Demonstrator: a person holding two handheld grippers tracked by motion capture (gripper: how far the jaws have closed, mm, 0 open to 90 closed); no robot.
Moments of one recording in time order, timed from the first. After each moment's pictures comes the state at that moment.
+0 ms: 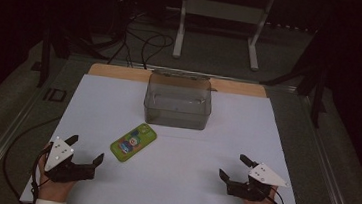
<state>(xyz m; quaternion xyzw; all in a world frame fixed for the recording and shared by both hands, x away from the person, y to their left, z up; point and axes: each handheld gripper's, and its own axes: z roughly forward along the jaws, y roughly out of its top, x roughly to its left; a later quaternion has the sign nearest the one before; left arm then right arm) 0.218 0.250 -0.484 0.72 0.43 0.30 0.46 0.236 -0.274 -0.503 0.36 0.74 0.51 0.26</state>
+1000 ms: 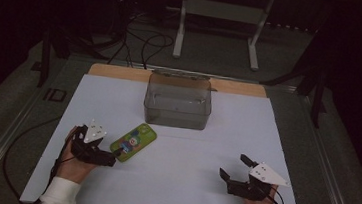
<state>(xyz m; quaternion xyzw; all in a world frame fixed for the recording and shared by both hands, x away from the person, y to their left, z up) 0.283 0.201 -0.474 0.82 0.40 0.23 0.34 0.237 -0.276 -0.504 0.37 0.74 0.51 0.25</state>
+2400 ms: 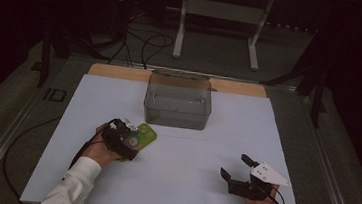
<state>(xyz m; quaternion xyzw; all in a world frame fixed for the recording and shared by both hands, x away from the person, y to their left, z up) 0.345 0.152 -0.511 0.90 0.39 0.11 0.18 0.238 -0.278 -0.504 0.37 0.74 0.51 0.25</state>
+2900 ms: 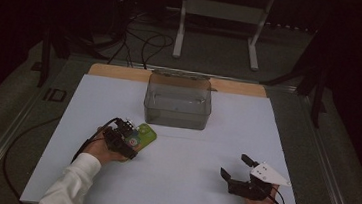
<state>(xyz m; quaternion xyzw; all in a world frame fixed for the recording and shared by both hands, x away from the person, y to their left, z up) 0.352 0.149 -0.509 0.90 0.41 0.06 0.15 0.238 -0.278 -0.504 0.37 0.74 0.51 0.25</state>
